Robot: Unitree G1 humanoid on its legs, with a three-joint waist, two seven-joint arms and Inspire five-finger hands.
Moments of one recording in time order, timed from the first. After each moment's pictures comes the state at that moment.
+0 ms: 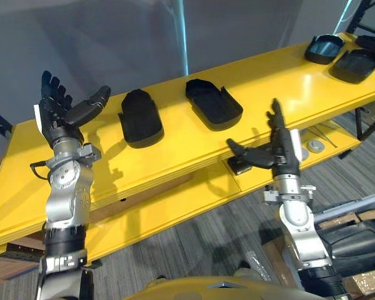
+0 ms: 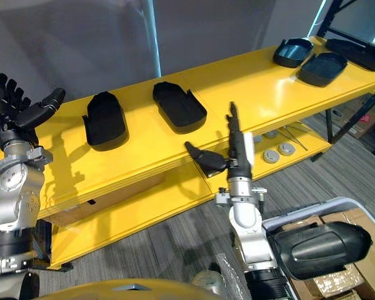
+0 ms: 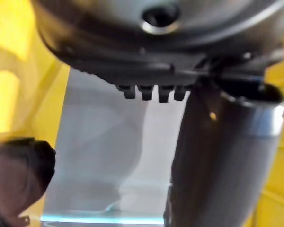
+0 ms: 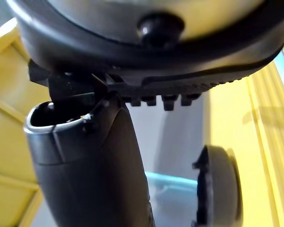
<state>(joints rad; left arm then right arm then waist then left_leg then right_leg) -0.15 0.33 0.26 -0.18 -0.48 0.05 0.30 0.07 -0.26 0.03 -0.12 0.00 -0.20 -0.25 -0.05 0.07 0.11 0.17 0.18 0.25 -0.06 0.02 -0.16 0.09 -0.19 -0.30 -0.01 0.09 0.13</state>
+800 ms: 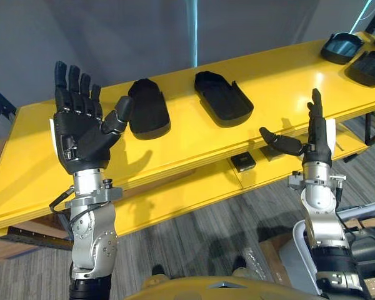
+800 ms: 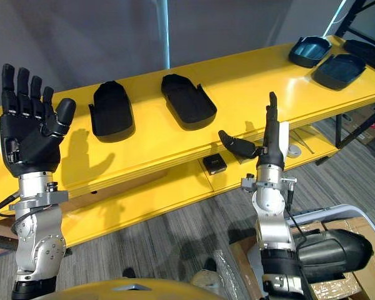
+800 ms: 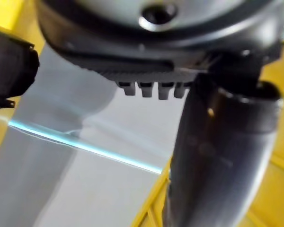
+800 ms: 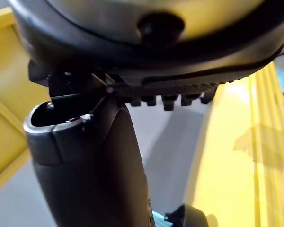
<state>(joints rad) 0.13 0.13 0.08 -0.43 -0.60 -0.29 0.05 -0.13 -0.34 -0.13 0.10 -0.11 -0.19 -0.25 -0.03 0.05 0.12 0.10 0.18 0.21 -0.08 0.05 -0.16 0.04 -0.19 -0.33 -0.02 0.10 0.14</state>
